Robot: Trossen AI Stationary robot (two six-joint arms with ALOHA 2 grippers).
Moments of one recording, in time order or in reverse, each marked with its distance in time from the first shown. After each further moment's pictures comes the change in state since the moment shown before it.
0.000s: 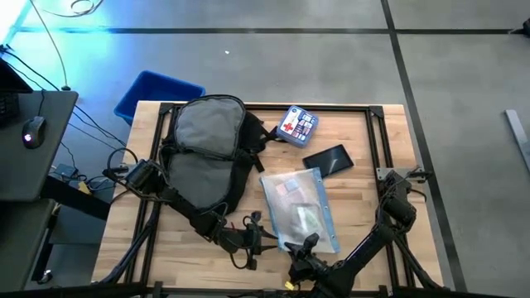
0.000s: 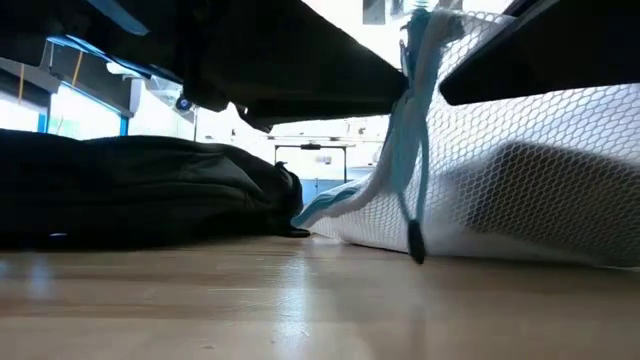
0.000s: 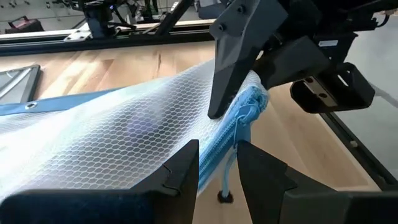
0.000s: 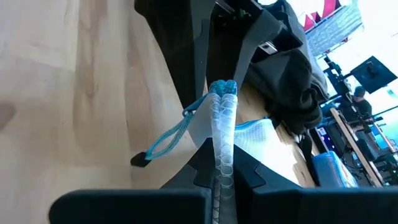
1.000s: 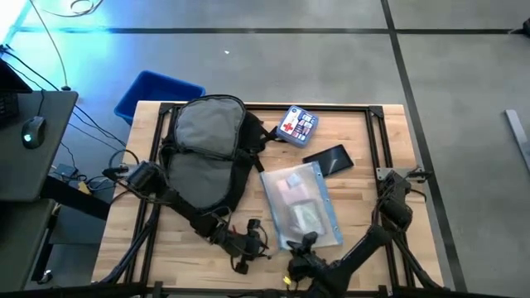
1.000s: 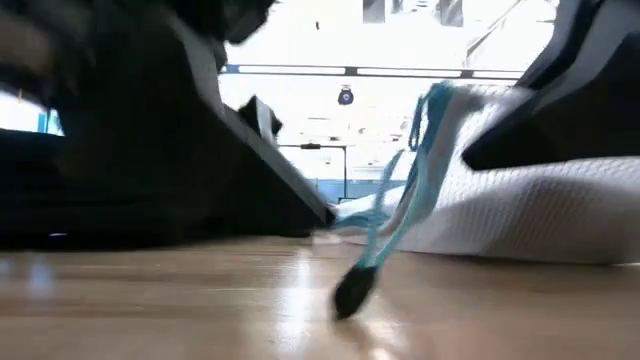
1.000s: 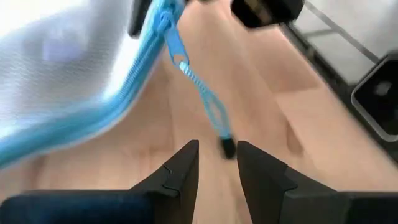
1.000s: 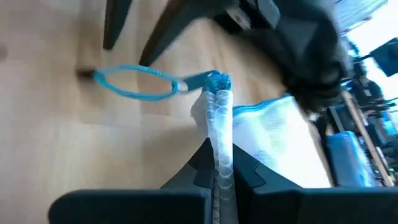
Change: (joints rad) left arm -0.023 0.005 0.000 -0.216 0.160 -0.066; right arm -0.001 0.036 -0.002 -0.114 -0.069 0.124
